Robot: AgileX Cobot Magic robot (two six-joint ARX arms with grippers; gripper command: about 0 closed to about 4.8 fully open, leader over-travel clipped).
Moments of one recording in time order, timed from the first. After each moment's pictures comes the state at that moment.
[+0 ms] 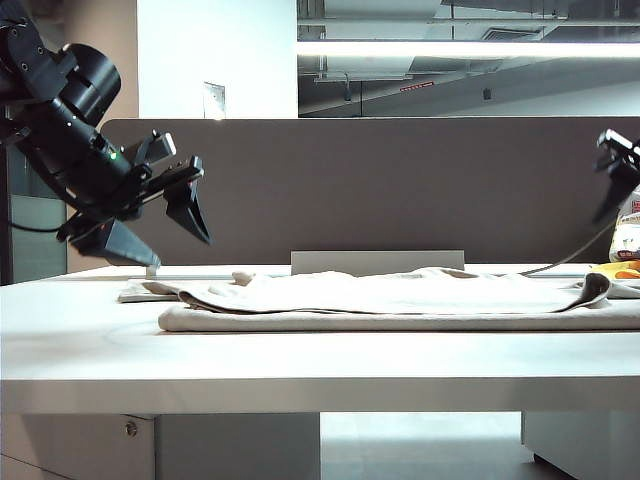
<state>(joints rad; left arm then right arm) -0.18 1.77 1.11 0.02 0.31 -0.22 -0.22 1.75 1.13 -0.09 -0.49 0.45</state>
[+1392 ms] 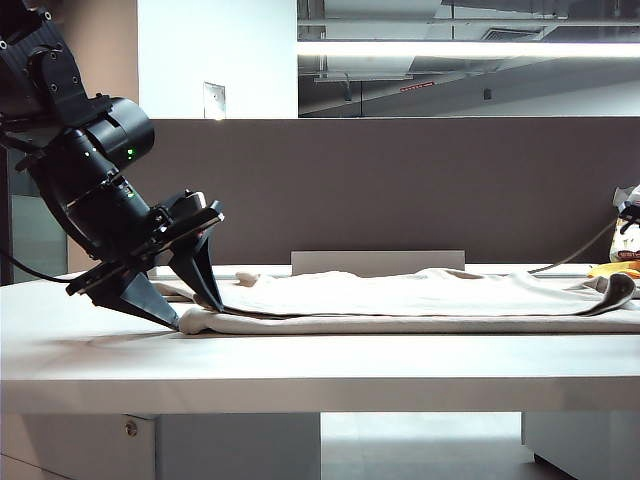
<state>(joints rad) -0.26 1.84 1.11 -0.24 0.38 -0.17 -0.23 1.80 1.13 -0.41 -0.32 0.24</state>
